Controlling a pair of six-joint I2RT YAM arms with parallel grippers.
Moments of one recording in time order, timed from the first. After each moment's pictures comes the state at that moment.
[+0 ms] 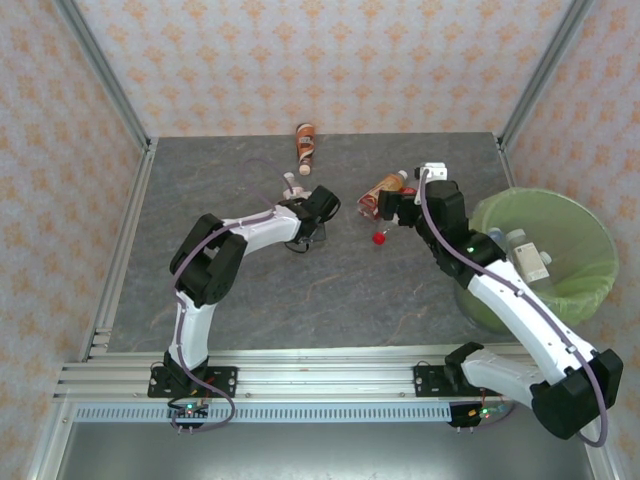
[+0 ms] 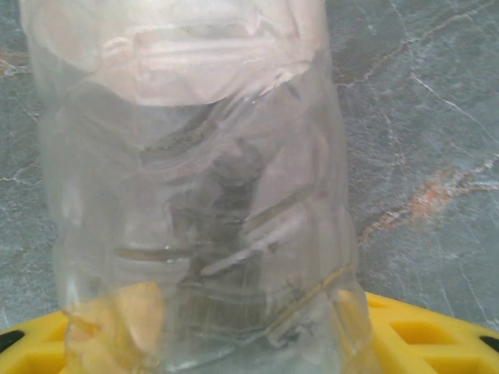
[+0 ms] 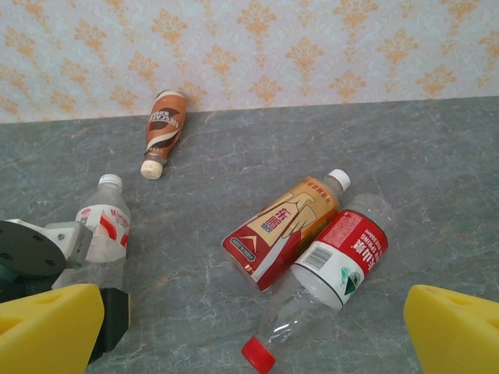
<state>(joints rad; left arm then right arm) -0.60 2.05 1.43 -0.56 -0.33 -0.73 0.48 1.06 0.99 -0.37 0.26 0.28</state>
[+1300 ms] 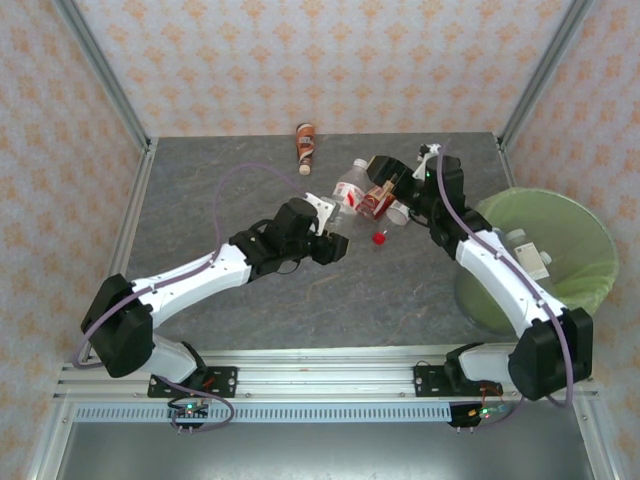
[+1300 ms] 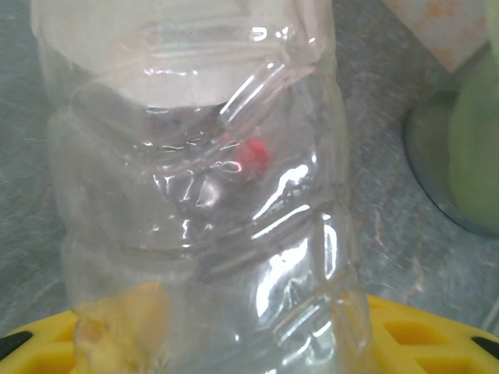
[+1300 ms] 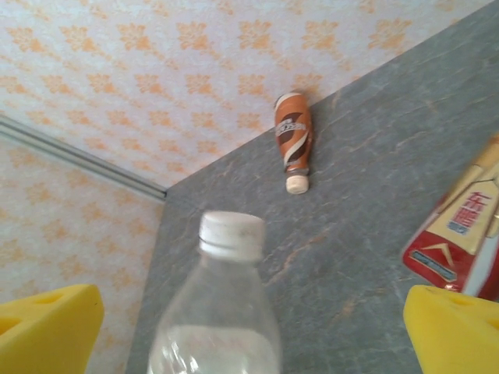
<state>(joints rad) -0.75 1.45 1.05 -0.25 0.08 -0.34 0.33 1.30 1.06 -0.11 -0.21 0.79</state>
